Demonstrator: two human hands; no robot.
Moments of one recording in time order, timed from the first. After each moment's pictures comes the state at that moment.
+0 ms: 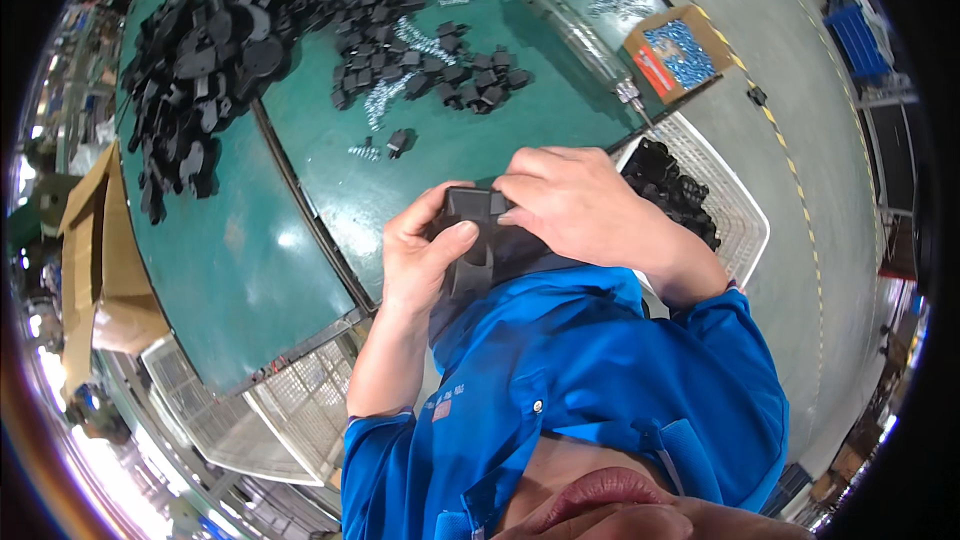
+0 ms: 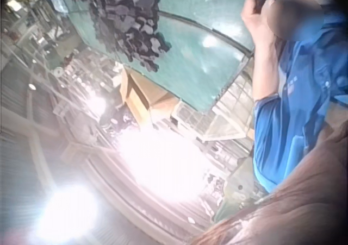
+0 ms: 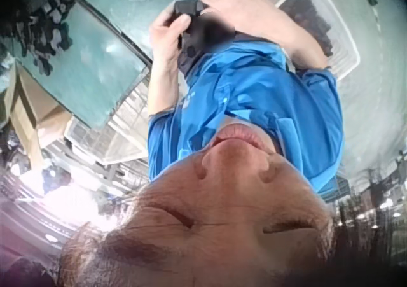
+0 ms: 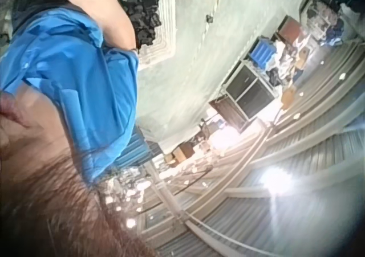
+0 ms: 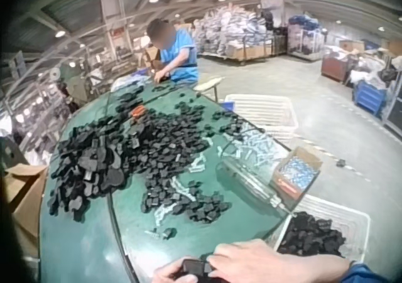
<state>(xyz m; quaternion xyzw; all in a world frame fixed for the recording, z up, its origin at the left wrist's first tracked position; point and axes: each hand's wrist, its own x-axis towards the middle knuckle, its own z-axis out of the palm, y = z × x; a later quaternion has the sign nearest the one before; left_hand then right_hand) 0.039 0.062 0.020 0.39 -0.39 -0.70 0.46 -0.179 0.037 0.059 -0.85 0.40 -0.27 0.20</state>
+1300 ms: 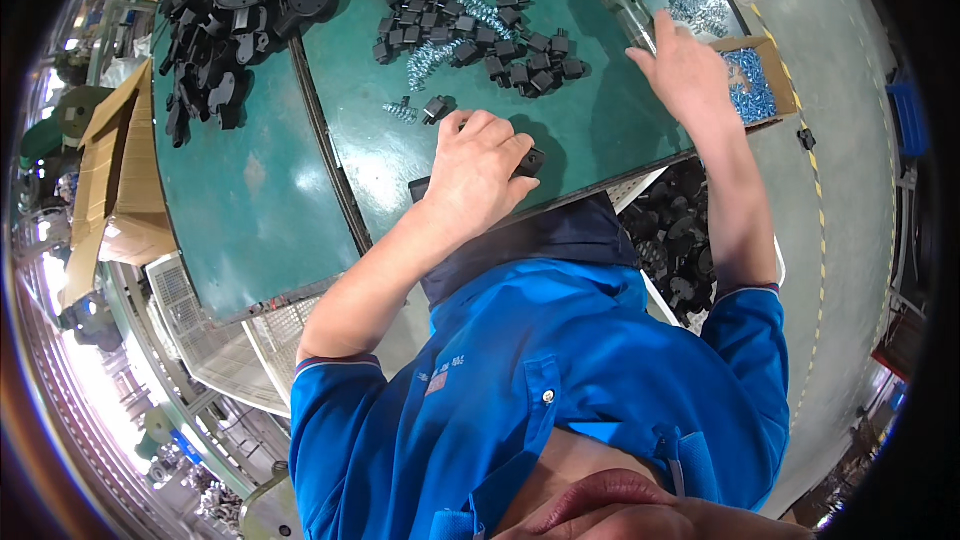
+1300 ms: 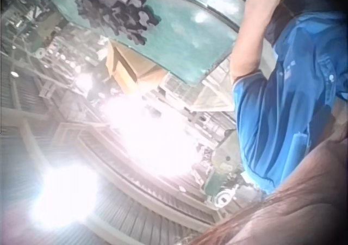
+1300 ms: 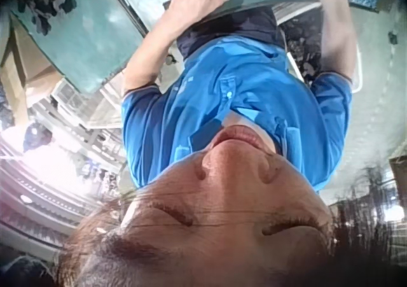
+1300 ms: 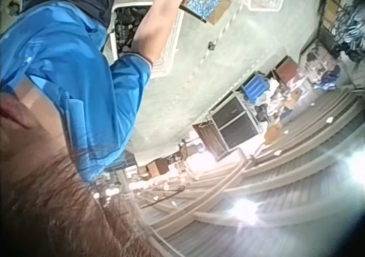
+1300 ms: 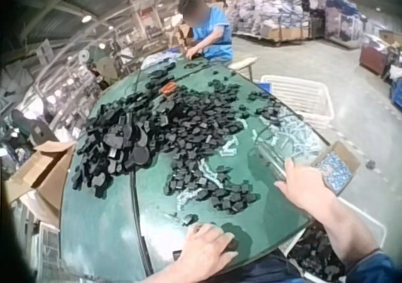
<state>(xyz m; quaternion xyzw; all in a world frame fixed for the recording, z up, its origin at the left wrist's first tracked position) 0.010 0.002 0.013 0.43 -0.88 -0.14 0.15 -0.269 -0.083 0.002 -0.74 0.67 -0.04 -0.04</state>
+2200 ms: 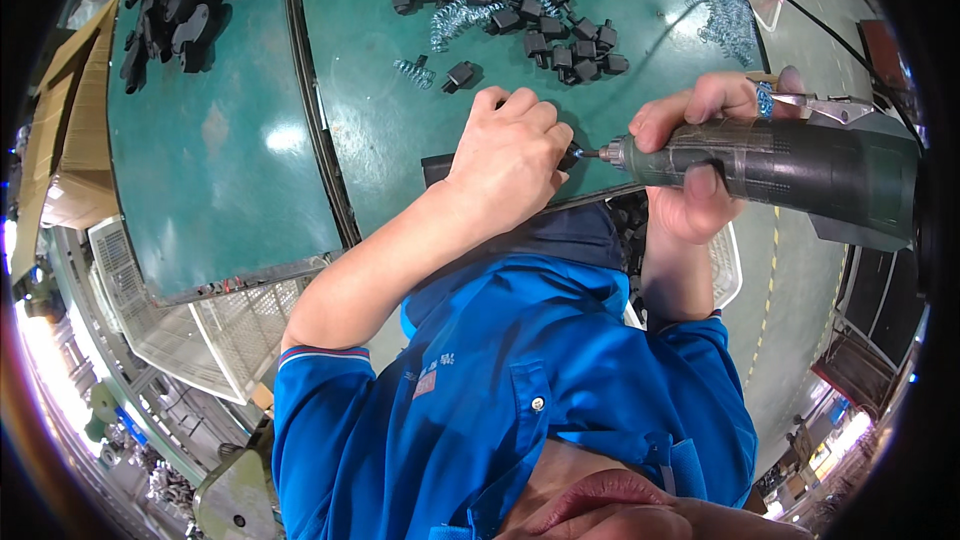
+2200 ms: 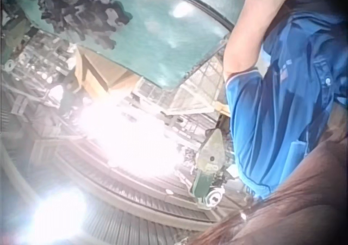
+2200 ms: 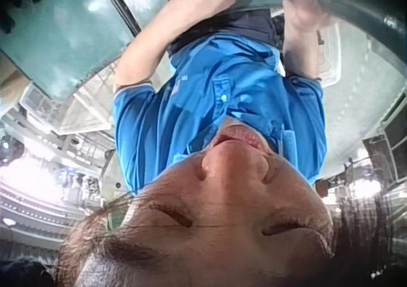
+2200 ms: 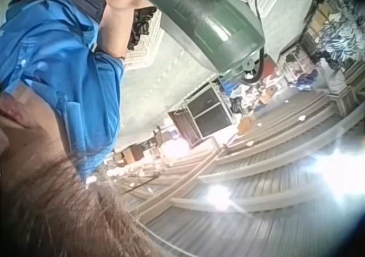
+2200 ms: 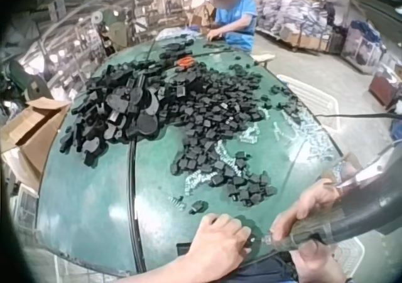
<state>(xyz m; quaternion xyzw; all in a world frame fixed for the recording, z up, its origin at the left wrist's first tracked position) 0.014 0.002 0.001 0.45 -0.86 -0.17 0.18 -0.156 -0.011 0.053 -0.53 0.30 -0.65 0.45</state>
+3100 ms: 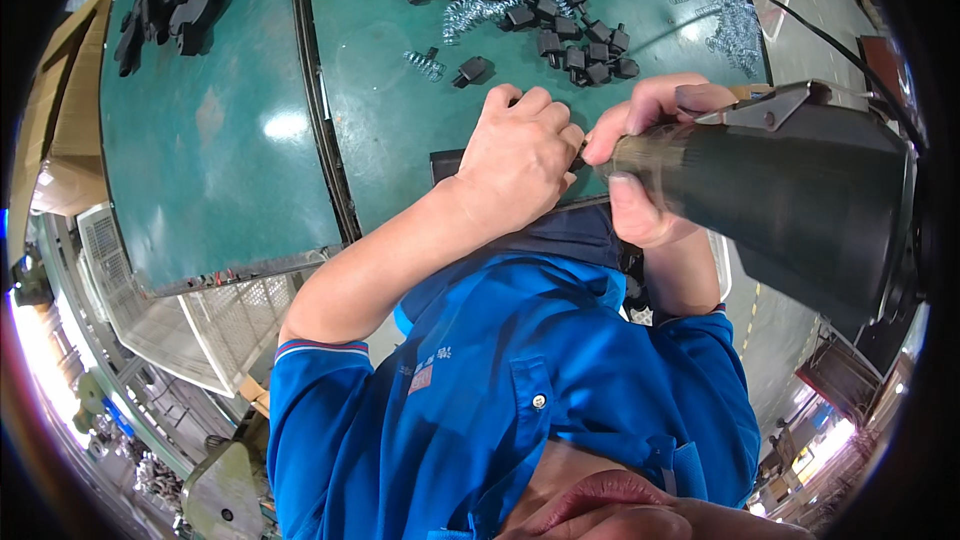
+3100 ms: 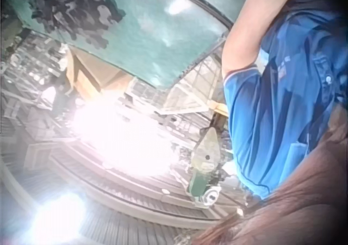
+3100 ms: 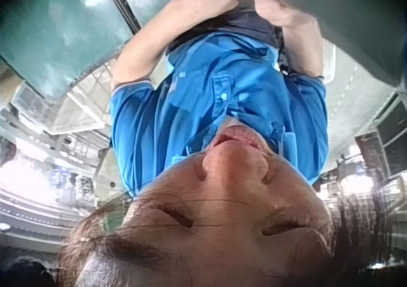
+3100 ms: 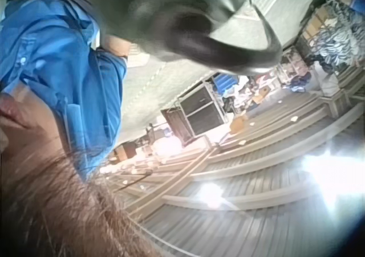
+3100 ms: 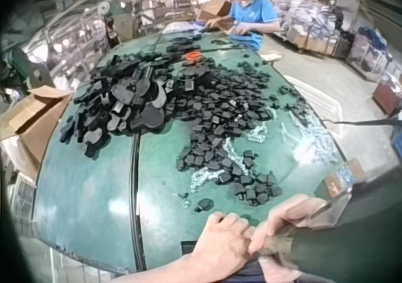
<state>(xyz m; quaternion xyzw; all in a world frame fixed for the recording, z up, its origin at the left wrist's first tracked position) 0.017 0.003 -0.008 0.44 -0.86 -0.14 0.20 -0.145 -0.021 0.043 -0.82 0.26 -0.44 0.26</state>
